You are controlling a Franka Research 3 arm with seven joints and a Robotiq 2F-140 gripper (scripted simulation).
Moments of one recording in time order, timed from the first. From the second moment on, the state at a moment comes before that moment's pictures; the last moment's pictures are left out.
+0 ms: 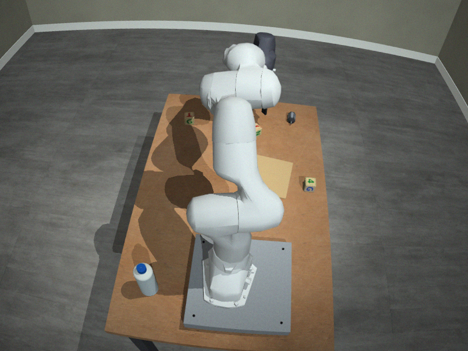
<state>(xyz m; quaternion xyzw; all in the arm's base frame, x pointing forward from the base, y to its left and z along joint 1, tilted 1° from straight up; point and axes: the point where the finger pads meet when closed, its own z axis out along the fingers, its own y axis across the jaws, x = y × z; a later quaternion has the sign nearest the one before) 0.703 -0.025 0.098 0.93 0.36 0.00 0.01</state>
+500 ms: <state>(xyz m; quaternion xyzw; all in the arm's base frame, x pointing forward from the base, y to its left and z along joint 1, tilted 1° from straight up) 0.702 -0.025 0.088 0.93 0.36 0.00 0.01</state>
